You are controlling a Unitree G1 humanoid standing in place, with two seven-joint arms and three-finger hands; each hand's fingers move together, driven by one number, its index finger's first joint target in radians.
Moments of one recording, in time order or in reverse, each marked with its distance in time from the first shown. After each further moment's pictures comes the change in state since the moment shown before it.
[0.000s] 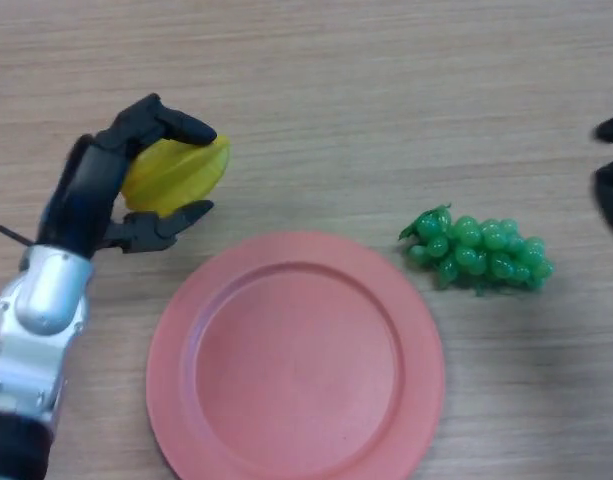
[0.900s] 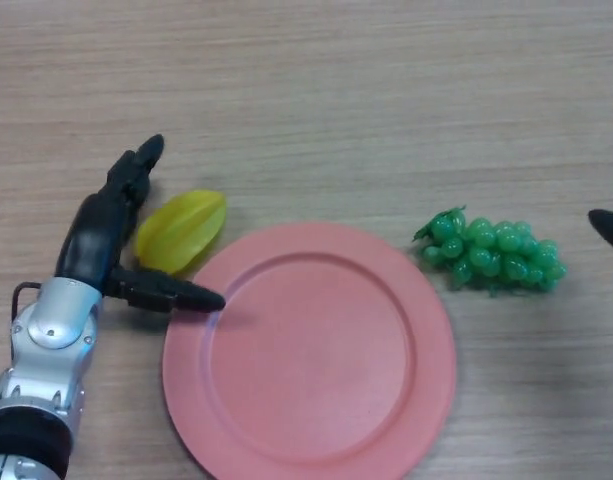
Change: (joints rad) left arm -0.113 -0.040 0.007 0.441 -0.120 0.059 -0.072; right arm 0.019 0.000 -0.062 -0.018 -0.056 0.002 0.023
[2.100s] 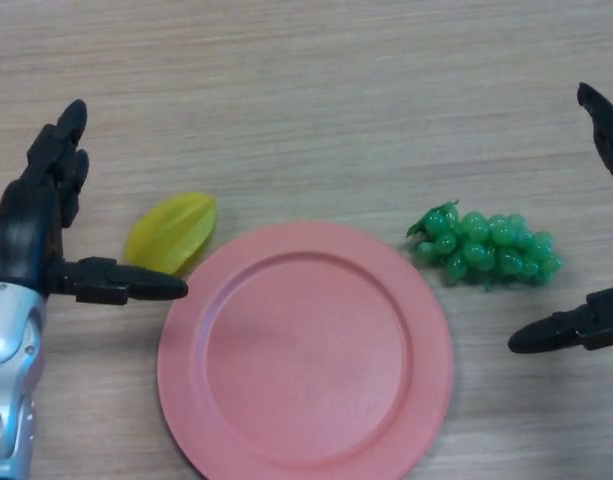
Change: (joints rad) left arm 0.241 0.043 0.079 -0.675 -0.146 0.417 0.000; right arm -0.004 0.002 0.111 0.101 -0.065 -0.028 0.108
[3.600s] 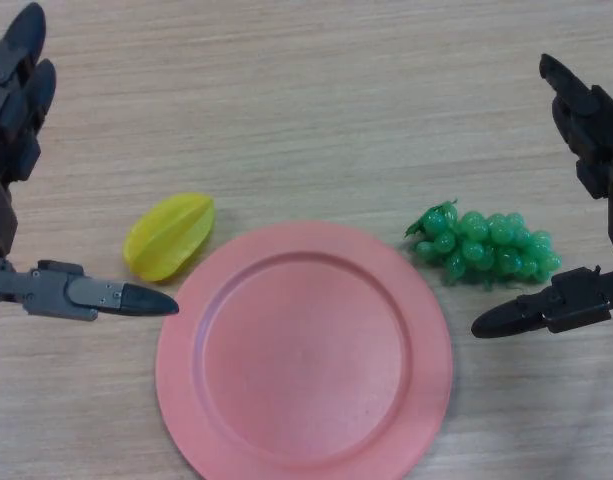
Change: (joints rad) left arm 0.264 -0.043 0.120 -0.785 -0.017 0.145 -0.098; right arm -0.059 0.018 0.083 -0.042 0.042 0.040 -0.025
